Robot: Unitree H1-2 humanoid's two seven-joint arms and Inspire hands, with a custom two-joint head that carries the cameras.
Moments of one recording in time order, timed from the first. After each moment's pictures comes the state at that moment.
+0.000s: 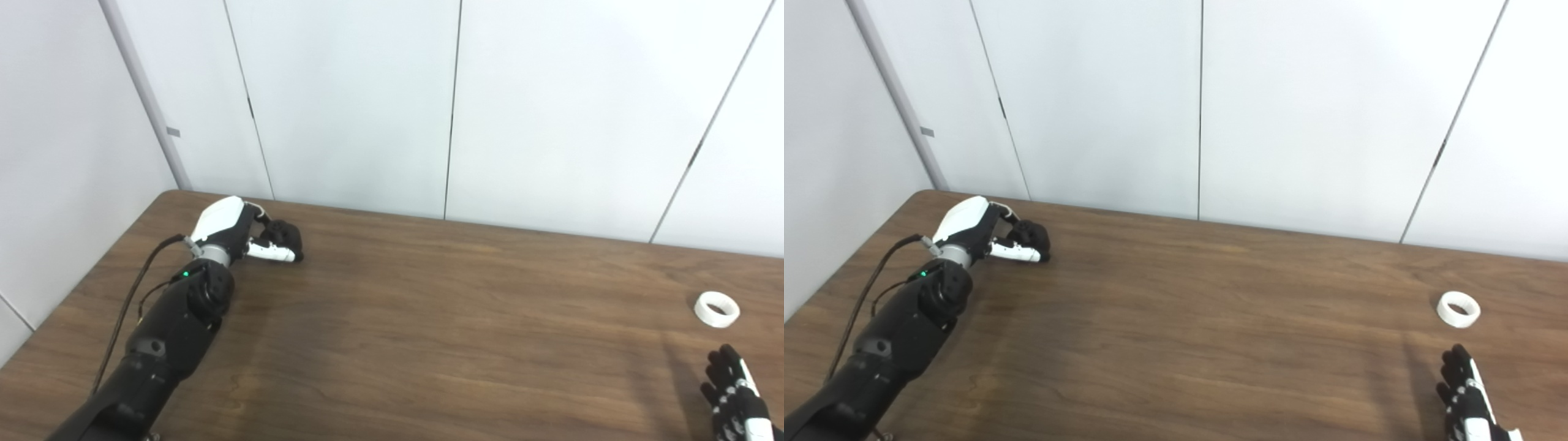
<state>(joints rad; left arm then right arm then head) -0.49 0.58 -0.17 0.41 0.58 0.26 0.04 0.17 -0.18 -0.12 -0.15 0.14 -0.10 0.11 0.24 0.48</state>
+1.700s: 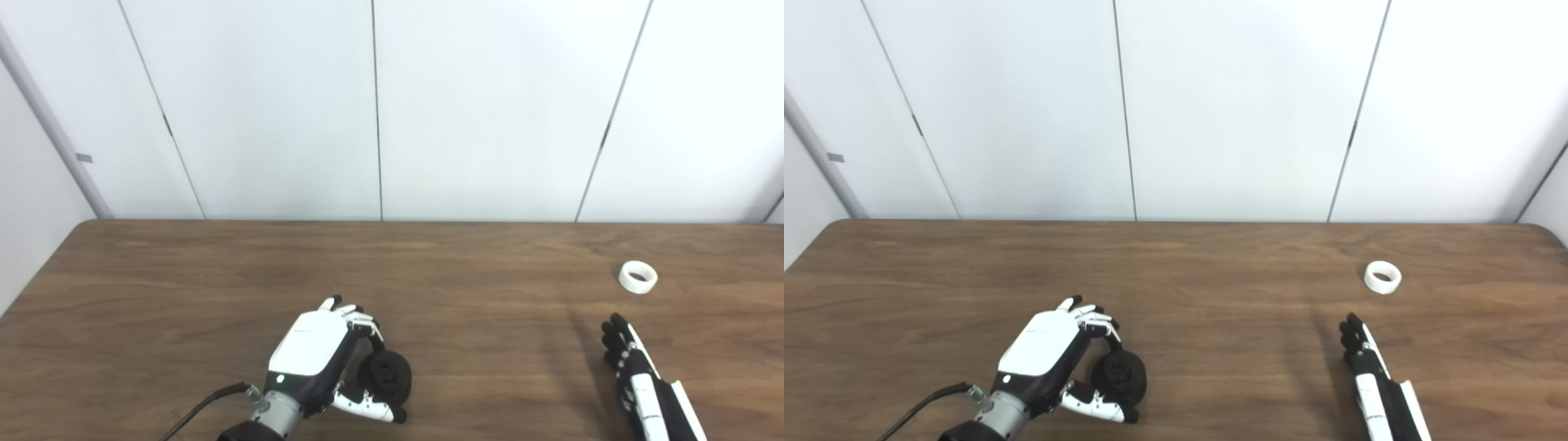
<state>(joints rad) -0.08 0.26 -0.37 -0.33 0.95 0.22 -0.23 0.19 -0.13 -0.03 -0.22 0.05 -0.04 0.02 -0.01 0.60</state>
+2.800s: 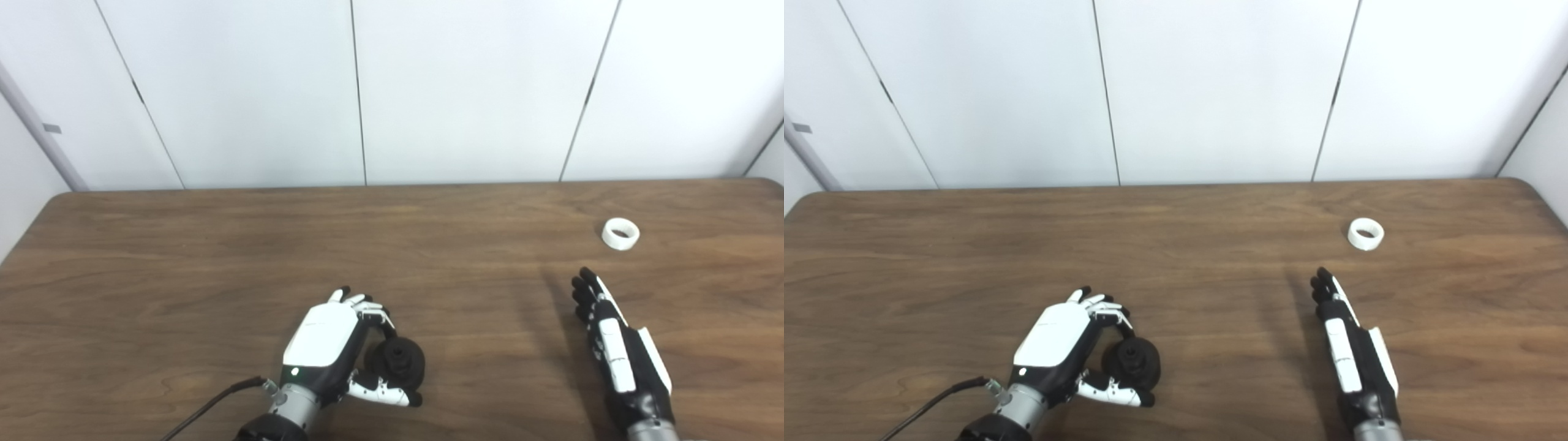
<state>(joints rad) -0.02 0.17 -0.39 -0.29 0.98 0.20 -0.21 0.18 -0.12 0.01 -0.30 0.02 0.09 -0.04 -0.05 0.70</state>
